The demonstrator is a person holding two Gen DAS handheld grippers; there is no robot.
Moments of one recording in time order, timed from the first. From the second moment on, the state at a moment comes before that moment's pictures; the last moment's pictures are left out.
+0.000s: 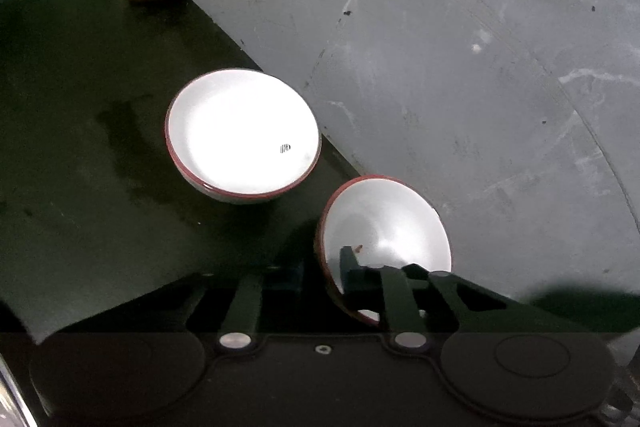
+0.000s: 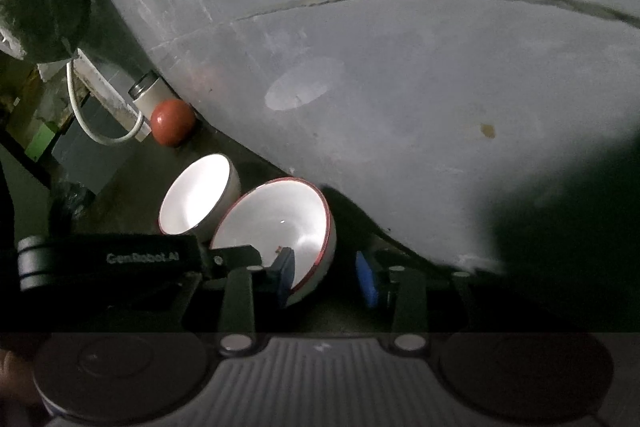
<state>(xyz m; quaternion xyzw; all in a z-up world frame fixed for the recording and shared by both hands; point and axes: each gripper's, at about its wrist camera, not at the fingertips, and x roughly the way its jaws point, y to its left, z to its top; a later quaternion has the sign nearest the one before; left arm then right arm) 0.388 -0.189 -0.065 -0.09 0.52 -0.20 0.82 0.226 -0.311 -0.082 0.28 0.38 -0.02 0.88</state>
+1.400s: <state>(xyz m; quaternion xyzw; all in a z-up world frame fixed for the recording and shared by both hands) 0.207 -0.056 0.008 -0.12 0.44 -0.19 0.87 0.106 -0.205 -0.001 0.17 0.36 0.13 0.91</state>
